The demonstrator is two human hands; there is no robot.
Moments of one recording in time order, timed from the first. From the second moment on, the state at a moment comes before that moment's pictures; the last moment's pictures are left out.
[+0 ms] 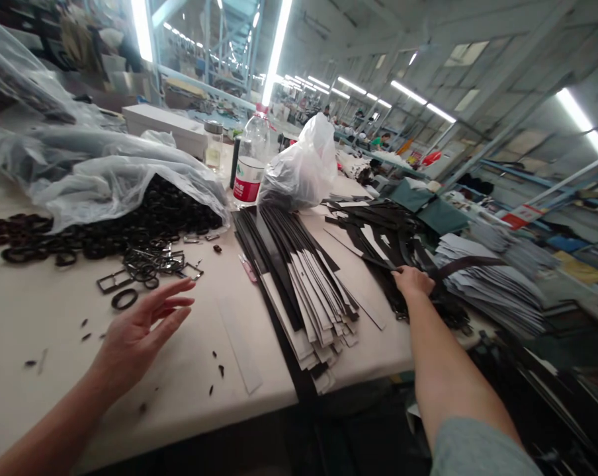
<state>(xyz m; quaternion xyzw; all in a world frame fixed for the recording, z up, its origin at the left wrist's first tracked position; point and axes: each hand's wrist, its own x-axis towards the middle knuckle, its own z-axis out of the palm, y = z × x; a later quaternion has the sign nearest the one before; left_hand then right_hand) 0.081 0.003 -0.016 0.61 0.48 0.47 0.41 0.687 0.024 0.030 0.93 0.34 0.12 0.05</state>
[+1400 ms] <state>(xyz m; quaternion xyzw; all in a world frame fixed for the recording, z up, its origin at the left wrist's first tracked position) 0.085 0.006 -0.010 0.52 0.43 0.44 0.60 0.414 0.059 0.104 0.58 0.73 0.31 -0.20</state>
